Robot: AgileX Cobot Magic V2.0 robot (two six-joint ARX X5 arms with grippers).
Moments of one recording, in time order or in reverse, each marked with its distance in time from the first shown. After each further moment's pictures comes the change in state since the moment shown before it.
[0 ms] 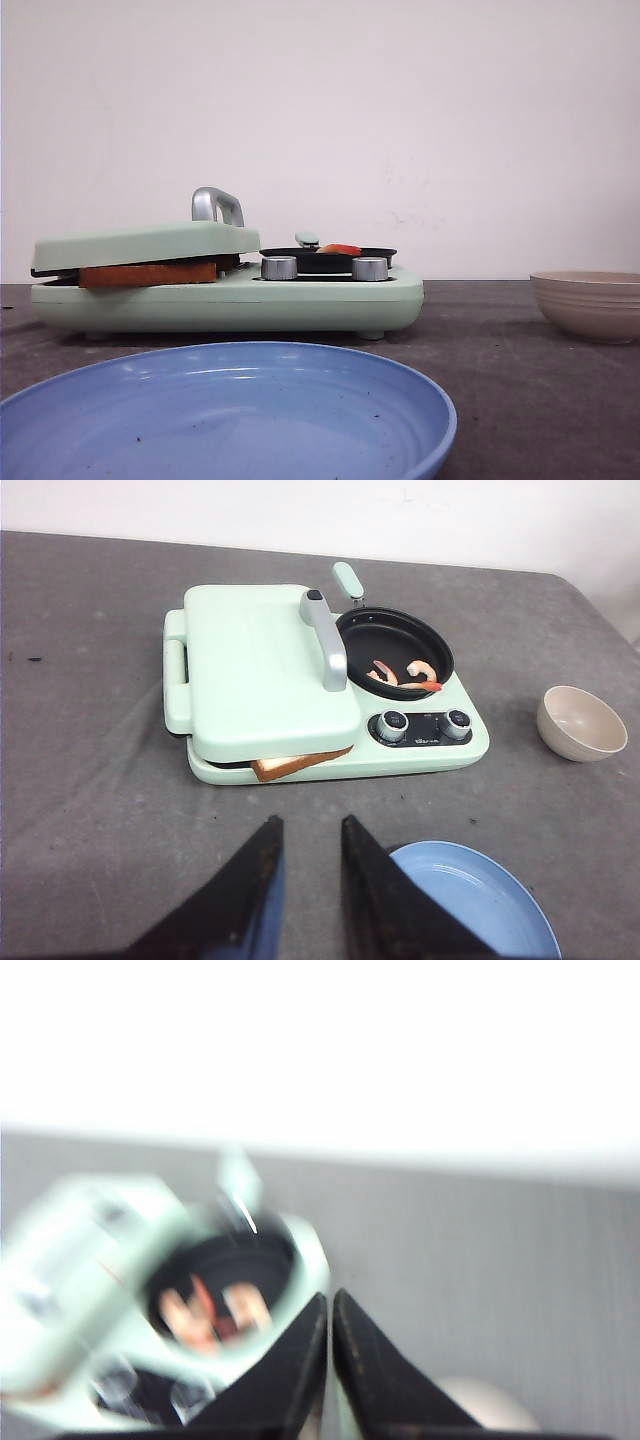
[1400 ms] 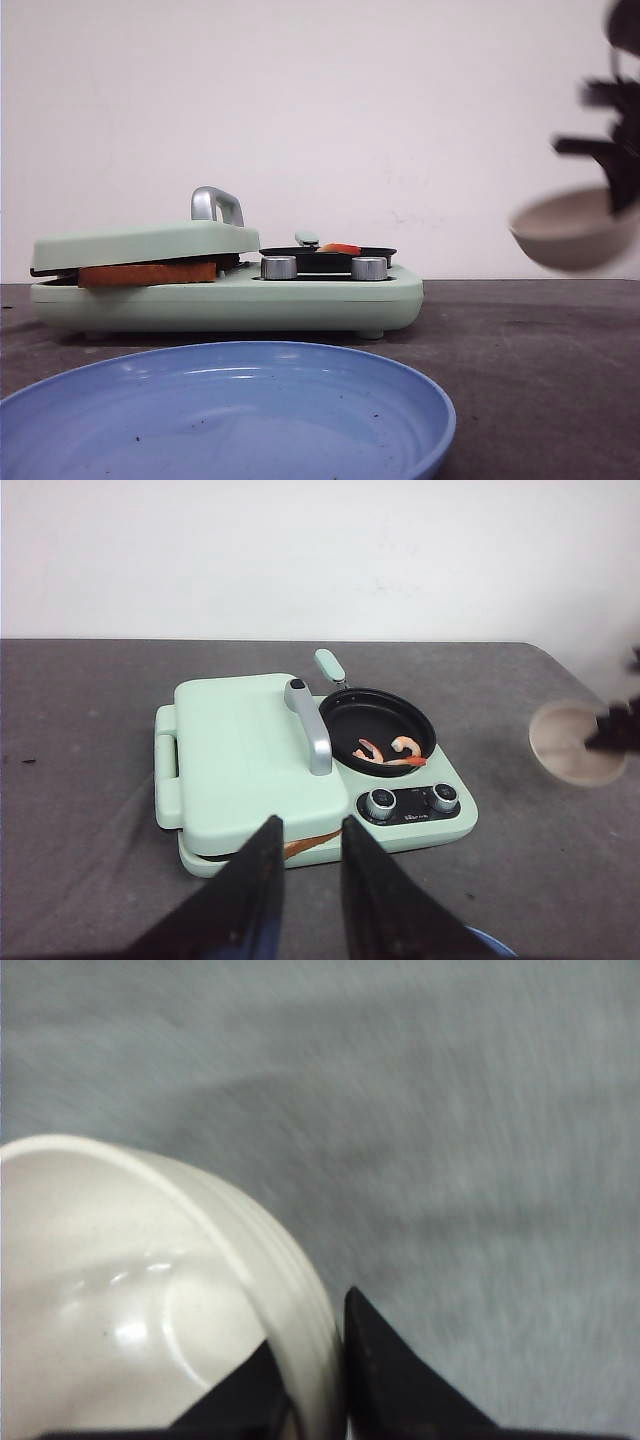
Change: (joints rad) left arm 0.000 0.000 0.000 0.153 0.003 0.048; right arm -0.280 0.785 0.105 -0.108 0.026 0.096
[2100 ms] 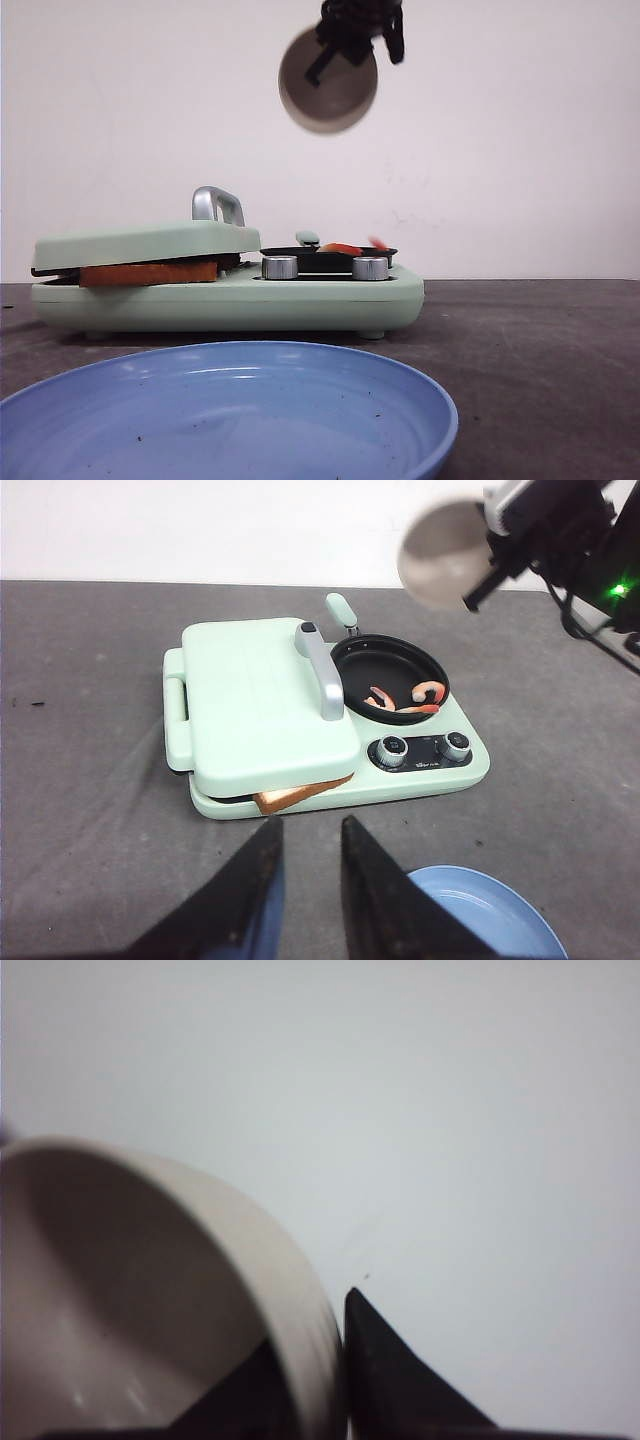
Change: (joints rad) left arm 0.000 0.000 0.000 -0.097 -0.003 0.002; right arm 0.653 0.167 0.353 0.674 0.620 -0.827
